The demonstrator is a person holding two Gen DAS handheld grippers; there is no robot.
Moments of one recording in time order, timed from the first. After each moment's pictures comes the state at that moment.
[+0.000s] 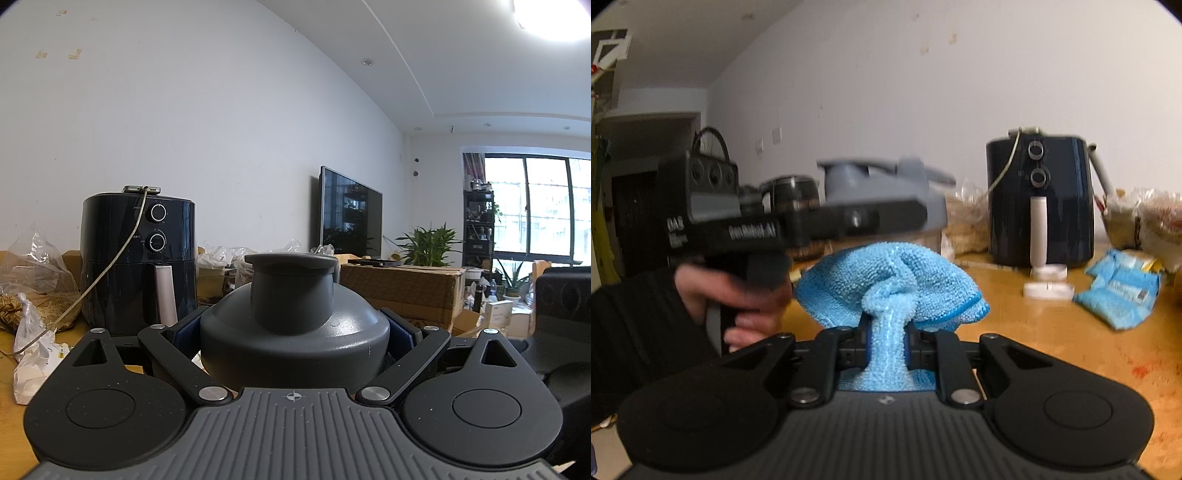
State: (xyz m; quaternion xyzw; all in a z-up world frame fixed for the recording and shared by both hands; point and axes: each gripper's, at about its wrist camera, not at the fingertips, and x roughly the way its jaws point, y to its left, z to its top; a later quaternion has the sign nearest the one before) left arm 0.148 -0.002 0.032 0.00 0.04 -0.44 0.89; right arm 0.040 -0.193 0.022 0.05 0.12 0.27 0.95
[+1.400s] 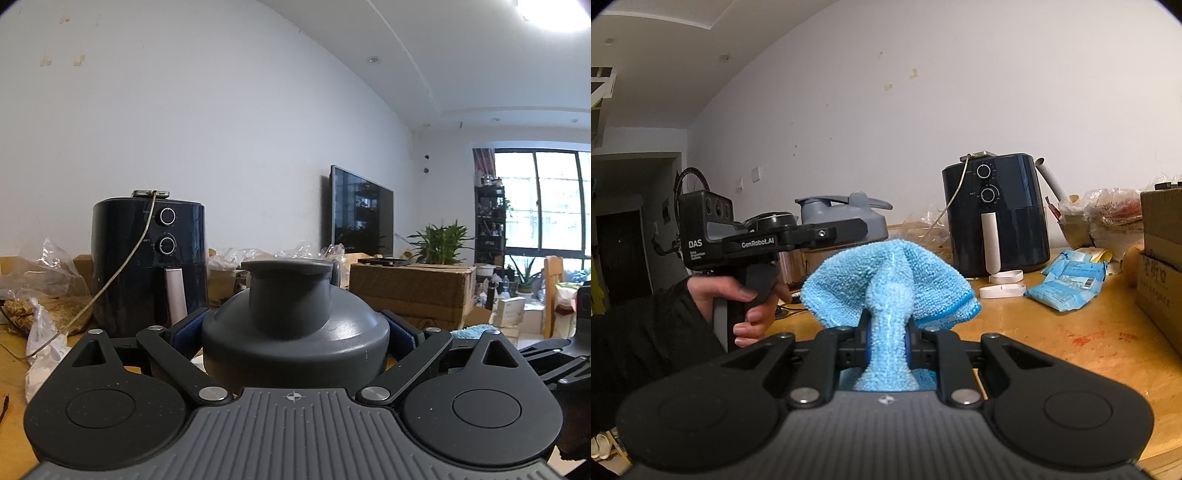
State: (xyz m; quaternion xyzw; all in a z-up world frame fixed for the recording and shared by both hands) left arm 0.140 -0.005 0.034 0.01 0.04 -0.42 0.91; right arm -0.019 -0.254 0.009 0.09 0.09 0.23 0.96
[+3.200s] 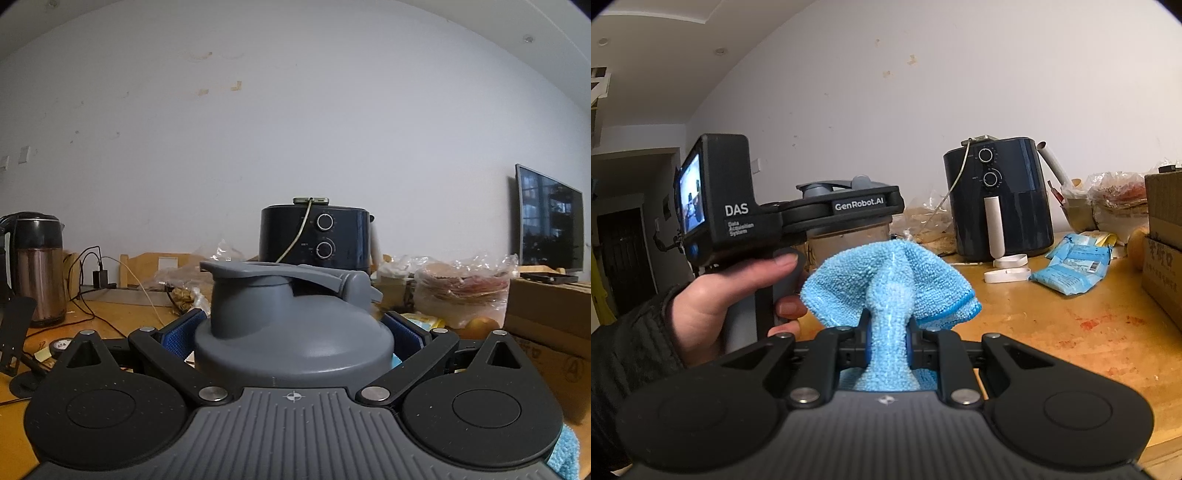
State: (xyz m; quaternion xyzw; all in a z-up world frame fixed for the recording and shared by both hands) left arm 0.090 -0.082 0.047 0.00 0.04 -0.06 1.00; right arm -0.017 -0.251 0.006 0.10 0.11 0.24 0.96
